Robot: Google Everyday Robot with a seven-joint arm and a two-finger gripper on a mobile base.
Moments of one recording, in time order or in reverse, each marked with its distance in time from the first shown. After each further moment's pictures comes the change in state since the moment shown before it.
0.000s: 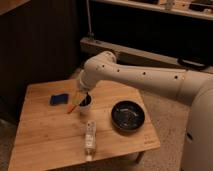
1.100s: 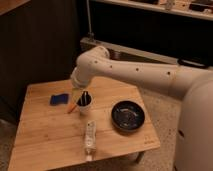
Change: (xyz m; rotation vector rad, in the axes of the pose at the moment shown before) arm -0.040 -0.010 0.000 -0.018 0.034 -0.202
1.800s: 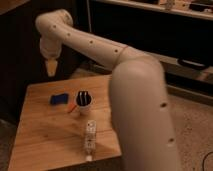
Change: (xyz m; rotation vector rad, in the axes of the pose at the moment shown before) arm -0.107 -0.151 -0.005 0.034 0.025 -0.264
